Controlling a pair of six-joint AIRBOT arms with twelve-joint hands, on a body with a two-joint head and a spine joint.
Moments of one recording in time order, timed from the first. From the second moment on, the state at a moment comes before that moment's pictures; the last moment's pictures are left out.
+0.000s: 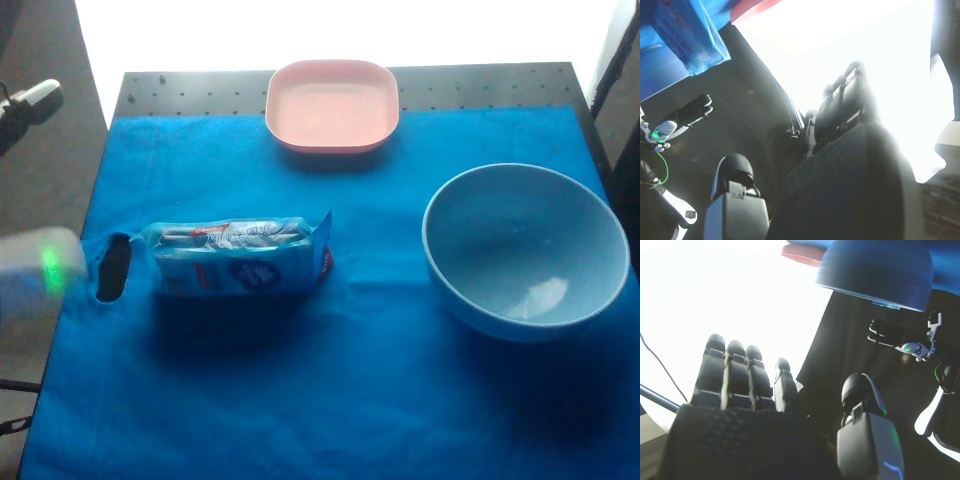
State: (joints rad) left arm 1.40 -0.80 0.97 -0.34 -1.41 0.68; right arm -1.46 -0.77 1.05 0.27 1.42 -0.46
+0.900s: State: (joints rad) left arm 1.40 -0.80 0.97 -0.34 -1.41 0.69; right arm -1.18 -0.79 1.04 -0.18 1.16 -0.46
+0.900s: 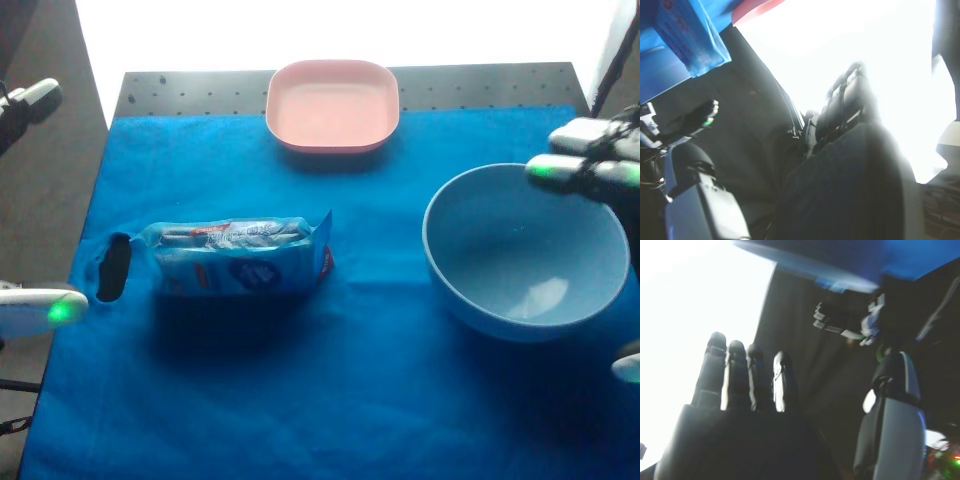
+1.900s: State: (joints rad) left arm 1.40 -0.80 0.97 -0.33 -1.41 0.69; right arm -0.91 -0.94 1.17 -0.59 0.73 -0.35
